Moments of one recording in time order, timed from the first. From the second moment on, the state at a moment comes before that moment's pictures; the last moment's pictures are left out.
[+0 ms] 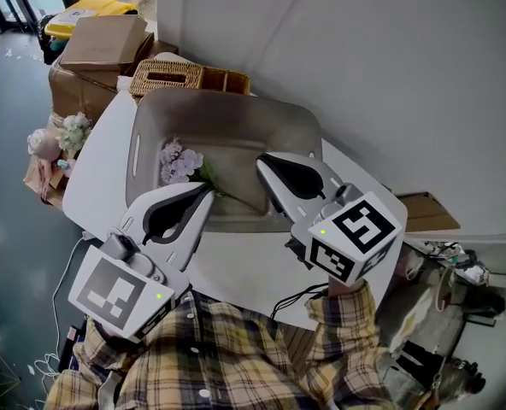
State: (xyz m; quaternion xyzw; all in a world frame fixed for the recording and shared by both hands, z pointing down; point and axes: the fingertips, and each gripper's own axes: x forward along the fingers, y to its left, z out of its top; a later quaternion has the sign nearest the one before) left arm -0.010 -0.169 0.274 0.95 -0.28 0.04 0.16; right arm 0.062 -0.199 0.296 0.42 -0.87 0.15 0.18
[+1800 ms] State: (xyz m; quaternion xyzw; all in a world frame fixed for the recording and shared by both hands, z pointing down) left arm -0.063 -0.189 0.285 0.93 -0.32 0.03 0.17; right arm 0.015 -0.227 0.491 0.25 -0.83 0.26 0.42
